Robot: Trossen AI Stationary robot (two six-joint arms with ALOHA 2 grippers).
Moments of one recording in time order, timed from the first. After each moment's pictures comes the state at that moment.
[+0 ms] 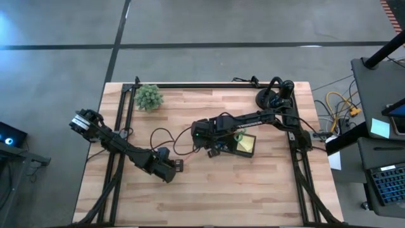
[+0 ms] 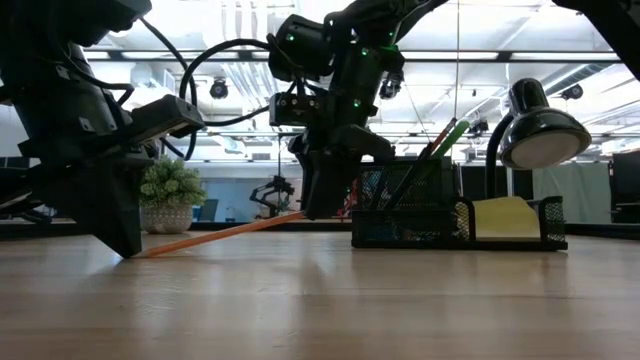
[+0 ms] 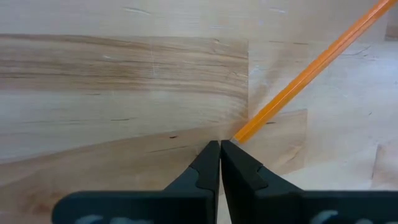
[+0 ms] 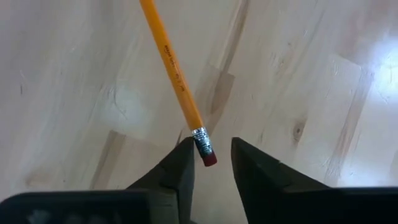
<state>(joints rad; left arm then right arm) -0.48 1.59 0.73 -0.34 -0.29 -2.01 -0.02 2.12 1.60 -0.67 -0.01 -0.42</state>
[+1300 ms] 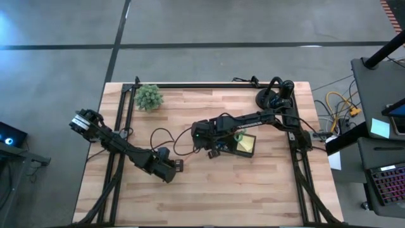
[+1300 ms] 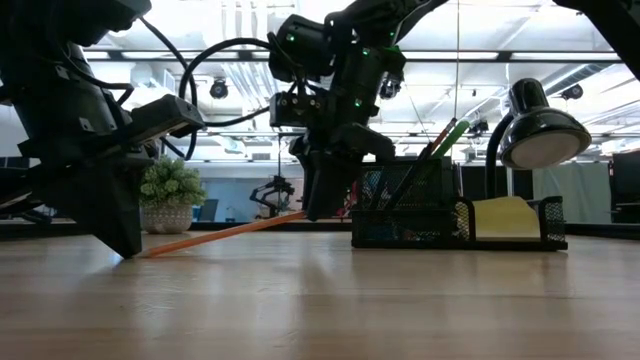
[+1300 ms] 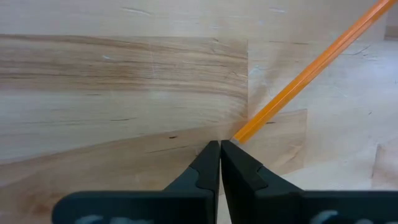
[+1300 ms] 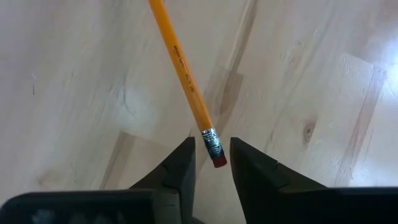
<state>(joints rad) -0.49 1.59 0.73 -0.34 -0.29 -2.01 -0.01 2.12 1.60 -0.67 -0.02 -0.40</state>
